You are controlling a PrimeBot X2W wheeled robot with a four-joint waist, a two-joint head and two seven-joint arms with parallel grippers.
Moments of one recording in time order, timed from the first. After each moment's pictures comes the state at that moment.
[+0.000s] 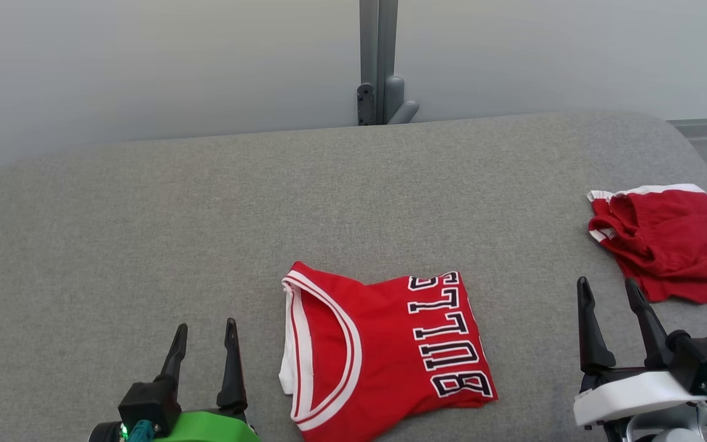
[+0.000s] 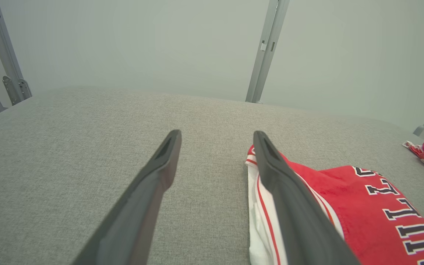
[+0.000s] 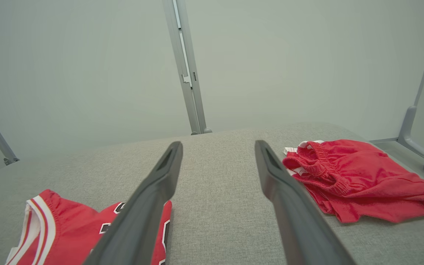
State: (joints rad) left arm 0.04 0.05 -0.21 0.20 -0.29 0.07 -0.26; right arm 0.05 -0.05 -0.03 0.07 0.20 0.13 -0.24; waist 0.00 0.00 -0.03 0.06
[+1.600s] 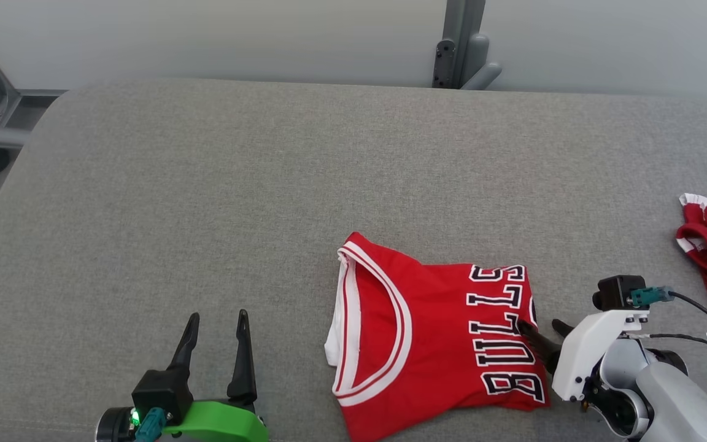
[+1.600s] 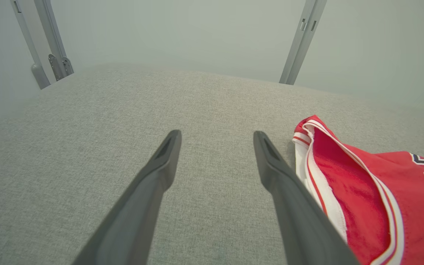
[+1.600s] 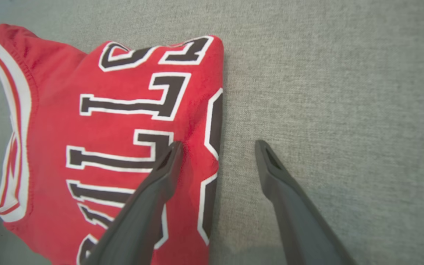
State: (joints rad) left arm 0.00 0.05 -0.23 0.23 -0.27 0.06 -0.26; right arm -0.27 -0.31 0.36 0.51 0.73 0.13 0.24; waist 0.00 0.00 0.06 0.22
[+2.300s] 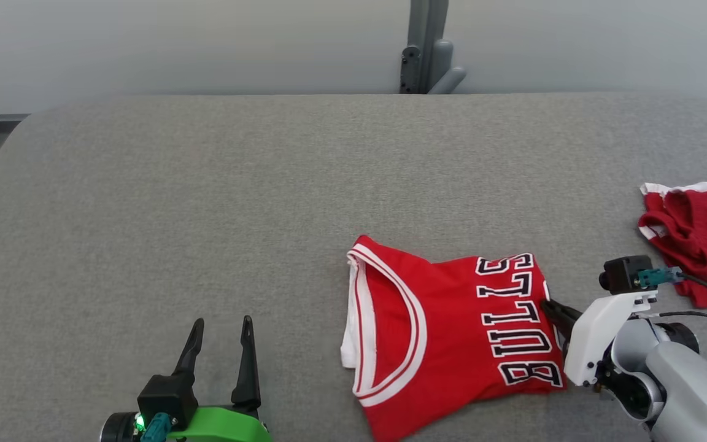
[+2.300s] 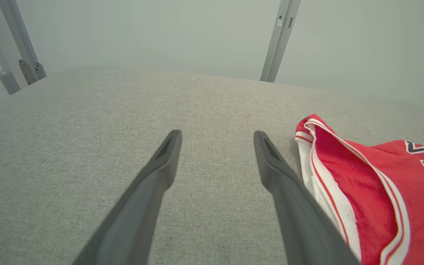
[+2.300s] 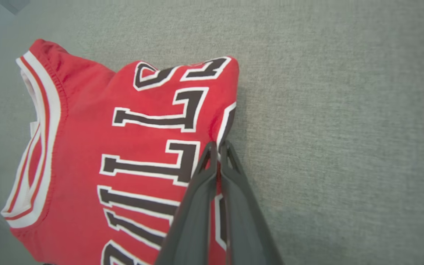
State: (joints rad) left arm 0.01 0.05 -0.24 0.23 -0.27 0.06 -0.26; right arm -0.38 -0.42 0.56 0.57 0.86 0.13 0.15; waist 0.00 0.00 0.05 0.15
